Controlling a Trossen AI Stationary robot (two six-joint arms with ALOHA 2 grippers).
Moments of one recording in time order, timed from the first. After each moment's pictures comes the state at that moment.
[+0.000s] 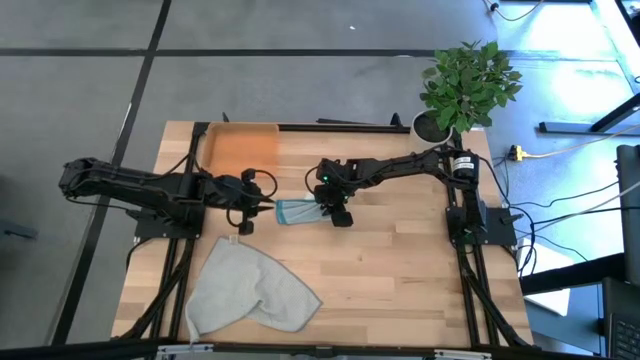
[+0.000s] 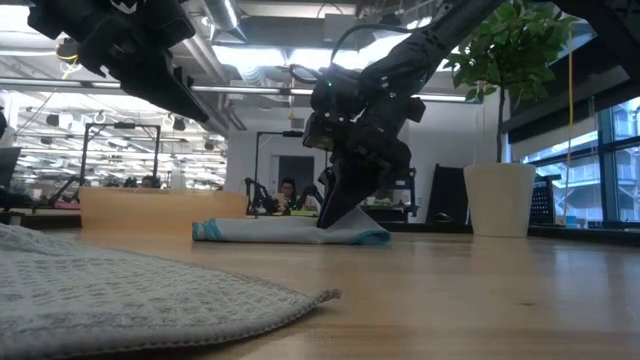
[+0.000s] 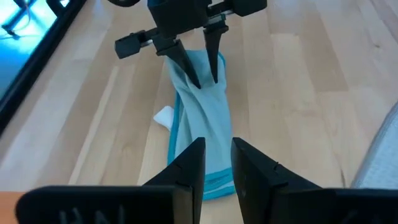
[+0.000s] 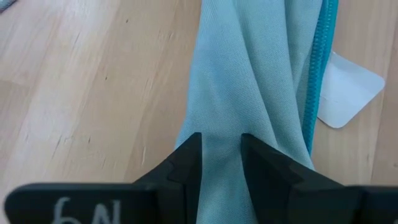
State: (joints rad) left arm -0.02 0.88 0.52 -0.27 -0.15 0.03; right arm -0.21 2.04 1.31 -0.36 -0.36 -0.34
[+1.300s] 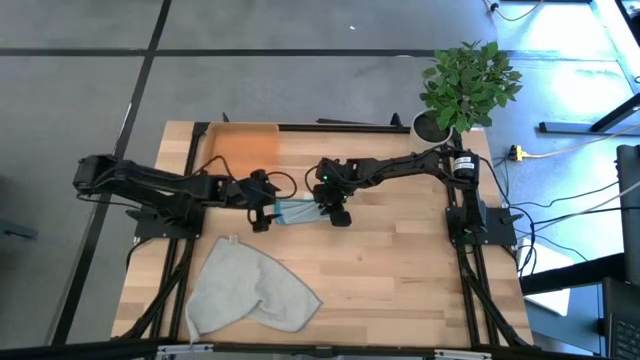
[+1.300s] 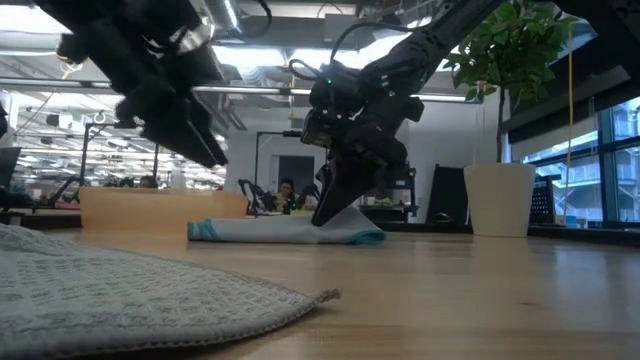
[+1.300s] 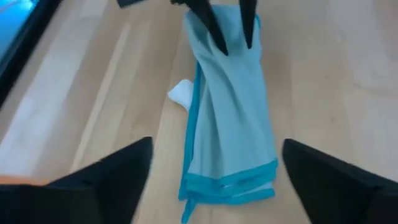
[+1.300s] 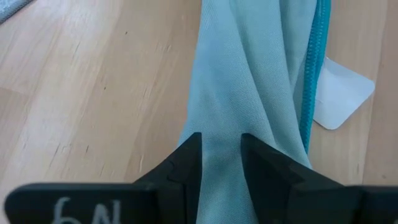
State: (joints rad) left arm 0.04 1.13 0.53 -0.16 -0.21 0.04; right arm -0.21 2.03 1.31 -0.33 -0.36 -0.34
